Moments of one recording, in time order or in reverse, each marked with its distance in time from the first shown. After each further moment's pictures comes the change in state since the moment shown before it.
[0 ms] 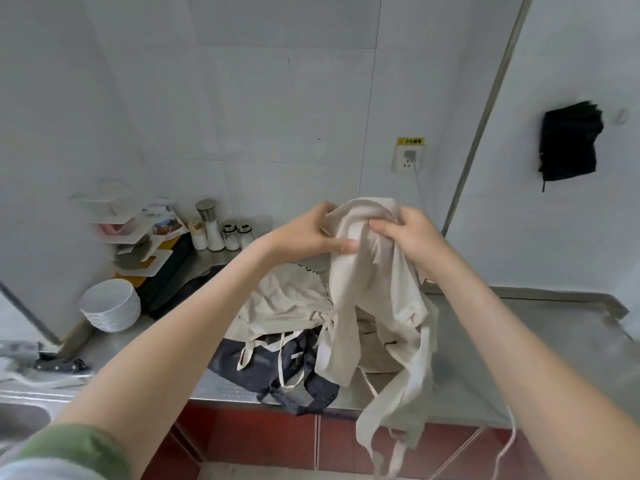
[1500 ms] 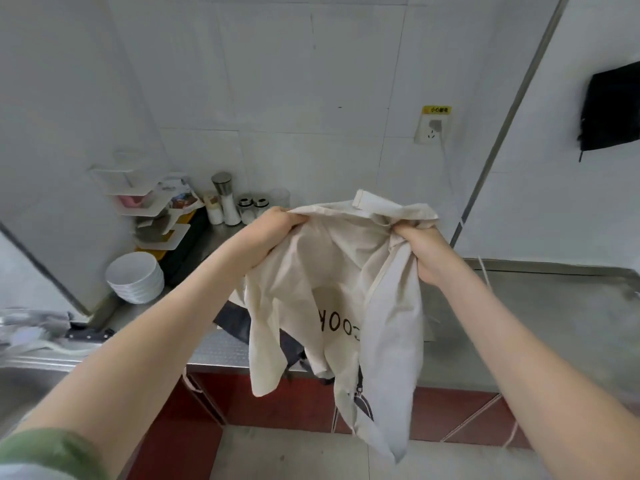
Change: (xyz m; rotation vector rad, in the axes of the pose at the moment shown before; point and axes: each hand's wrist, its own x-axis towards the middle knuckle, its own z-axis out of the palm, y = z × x) left_hand -0.062 -0.052 -0.039 -0.292 0.227 -0.342; right_hand -0.002 0.057 0.057 0.378 0.129 0.339
